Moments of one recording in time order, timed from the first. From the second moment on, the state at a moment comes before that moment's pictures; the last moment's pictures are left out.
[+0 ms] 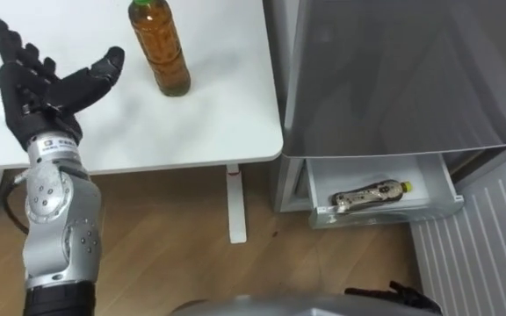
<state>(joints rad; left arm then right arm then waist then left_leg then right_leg) 0.08 0.19 0.17 -0.09 -0.47 -0.04 0.21 0.11 -0.23 -0.07 1.24 0.26 0.01 0.13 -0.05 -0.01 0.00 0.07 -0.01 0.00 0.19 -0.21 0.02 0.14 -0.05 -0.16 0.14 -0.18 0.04</state>
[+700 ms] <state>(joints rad) 0.05 0.19 0.16 -0.04 -0.43 0.04 0.10 0.12 -0.23 -0.09 1.20 0.23 0.02 0.13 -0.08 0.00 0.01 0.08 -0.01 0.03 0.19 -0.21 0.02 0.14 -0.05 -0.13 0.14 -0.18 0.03</state>
